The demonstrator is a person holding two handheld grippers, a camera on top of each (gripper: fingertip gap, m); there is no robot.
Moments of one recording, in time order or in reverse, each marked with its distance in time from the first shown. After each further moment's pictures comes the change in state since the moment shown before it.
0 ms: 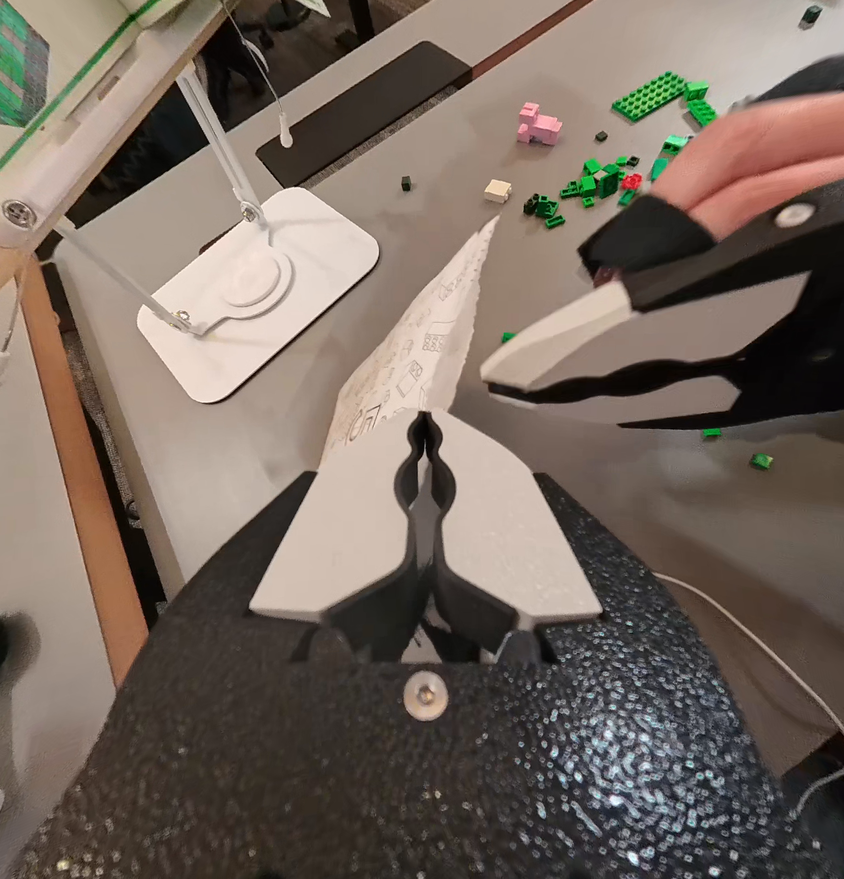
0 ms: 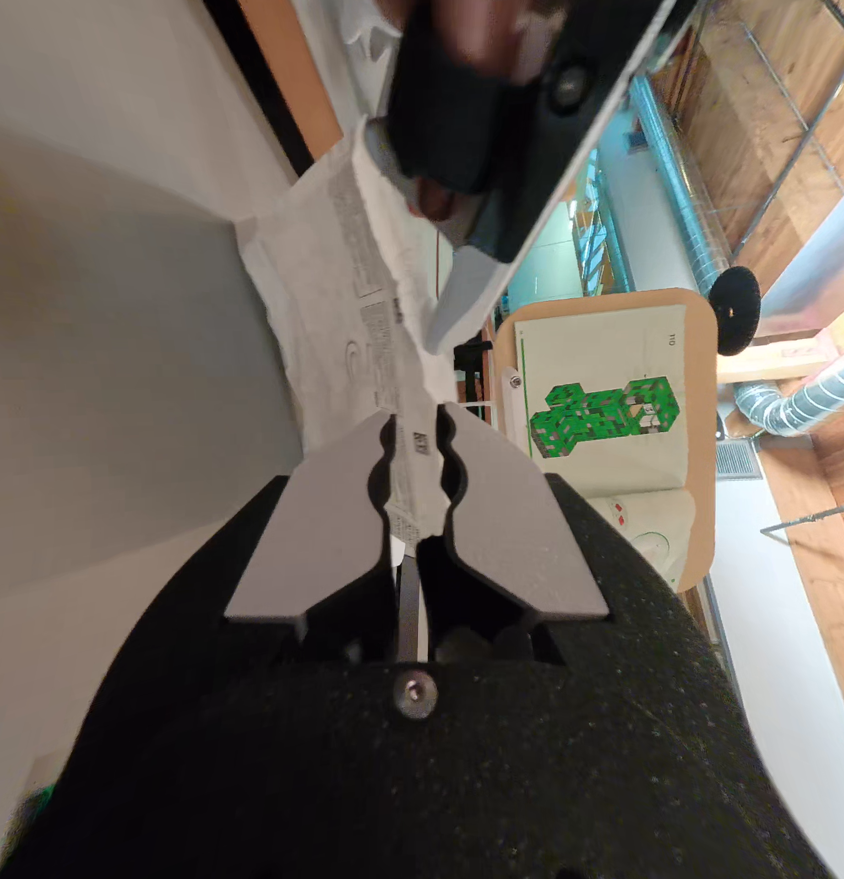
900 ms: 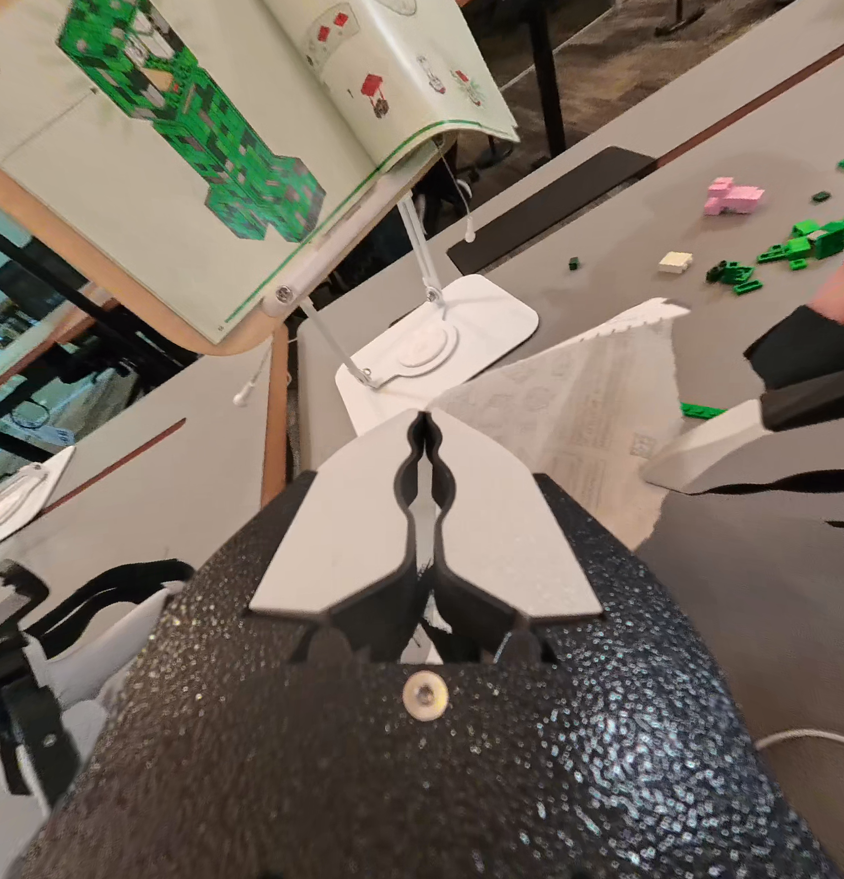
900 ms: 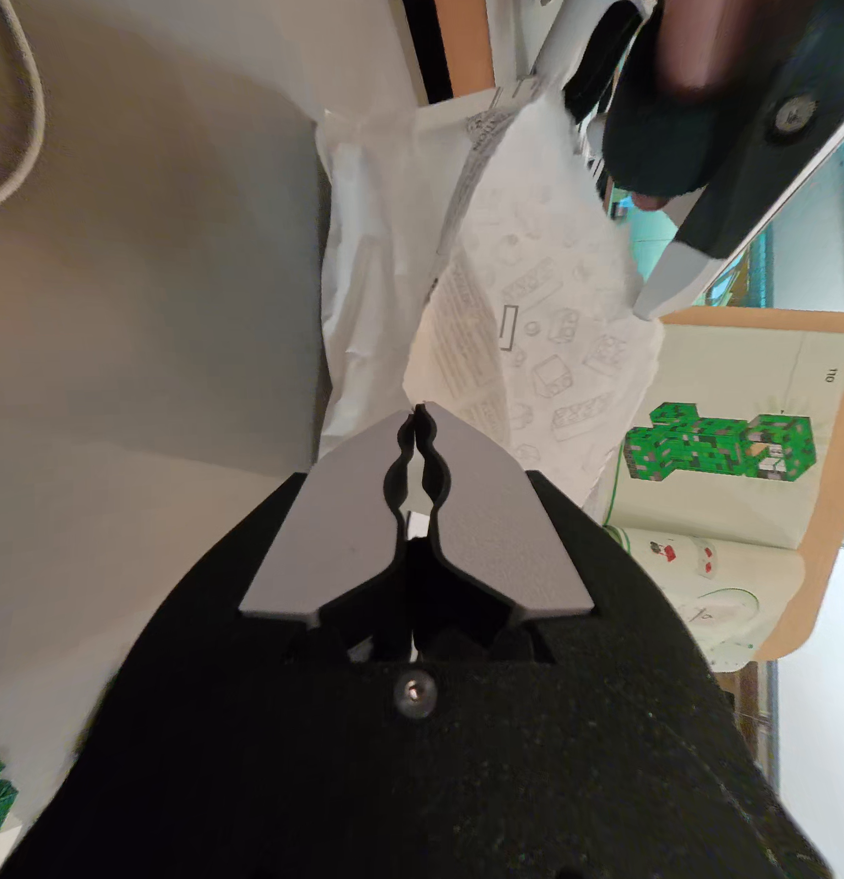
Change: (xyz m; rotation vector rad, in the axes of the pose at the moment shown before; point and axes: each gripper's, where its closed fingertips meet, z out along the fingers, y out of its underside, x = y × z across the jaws) left arm -0.048 -0.018 -0.012 0.194 -0.410 0.087; right arm -0.043 0.012 0.000 -0.061 -0.258 -0.086
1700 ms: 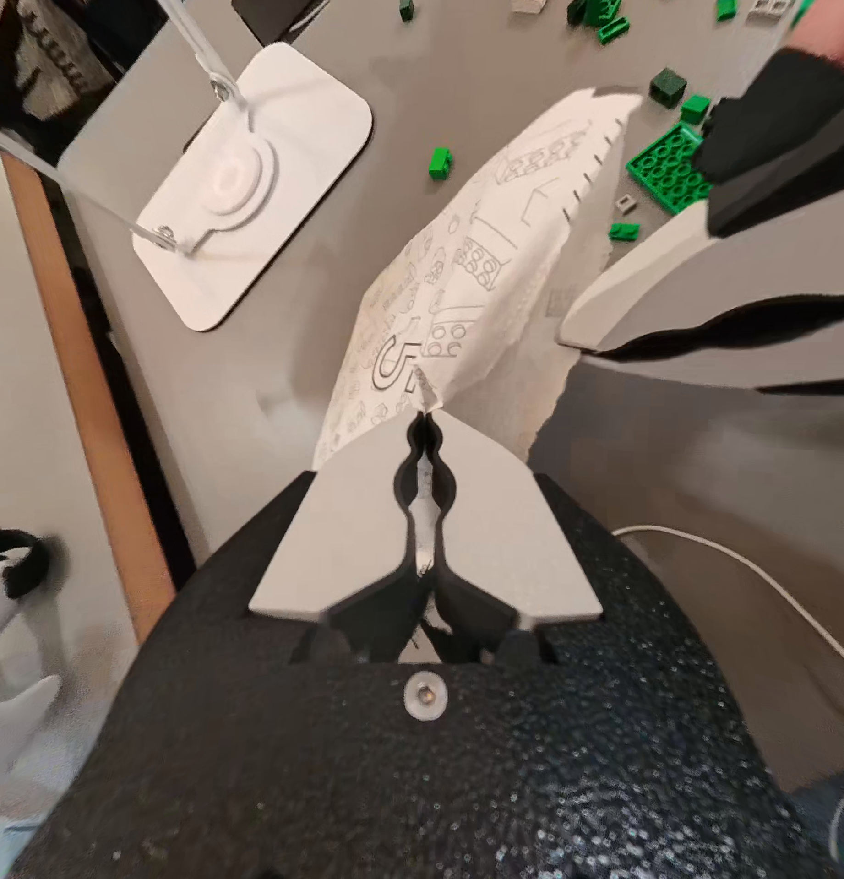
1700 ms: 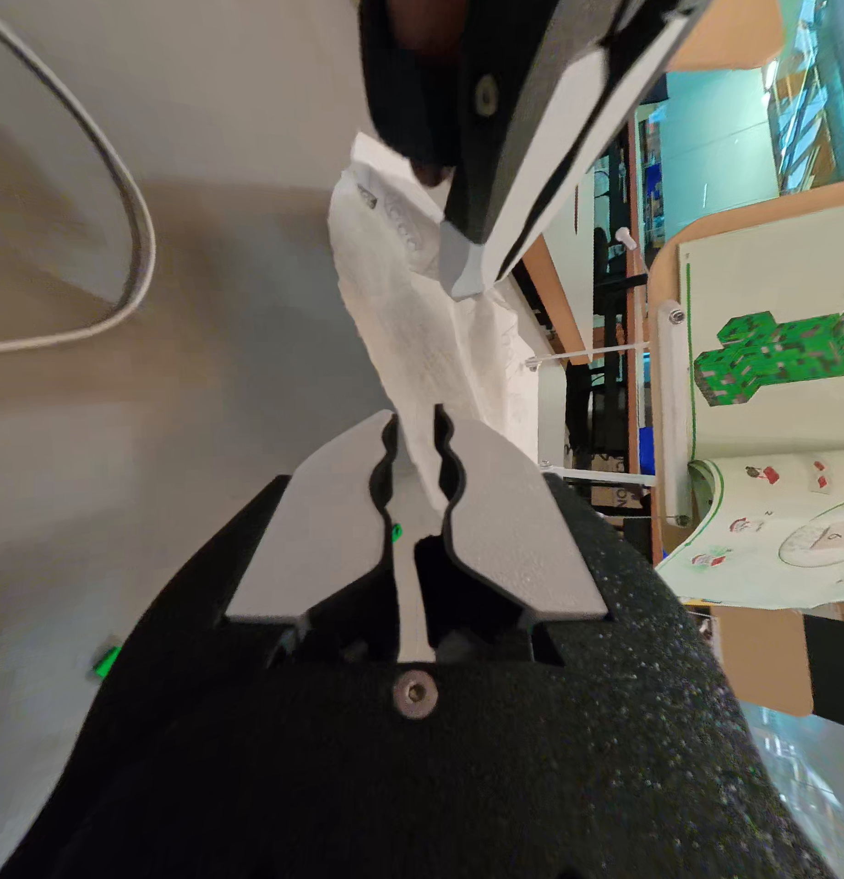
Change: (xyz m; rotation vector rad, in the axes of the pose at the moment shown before) left arm 0.077 0.058 -0.012 -0.390 0.290 0.070; right arm -0.022 -0.003 -0.025 -0.016 -0.027 0.277
